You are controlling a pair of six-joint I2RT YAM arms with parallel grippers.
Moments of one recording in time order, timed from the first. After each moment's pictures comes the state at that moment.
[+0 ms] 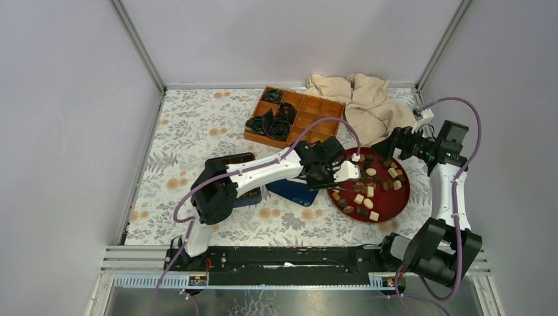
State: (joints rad) left arm -1.01 2.02 1.71 -0.81 0.12 0.48; right arm -0.41 1.19 0.91 -0.45 -1.00 -0.22
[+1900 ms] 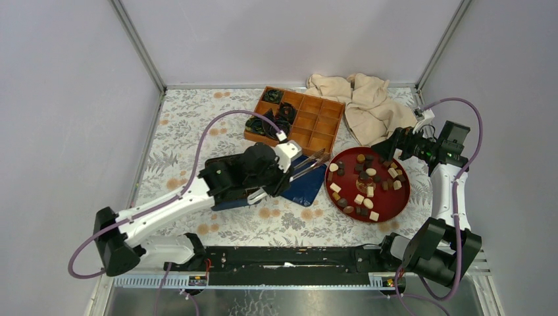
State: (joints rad) left arm -0.95 1.25 1.09 -0.53 0.05 -0.10; right arm -0.43 1.19 0.91 -0.45 -1.04 -0.21
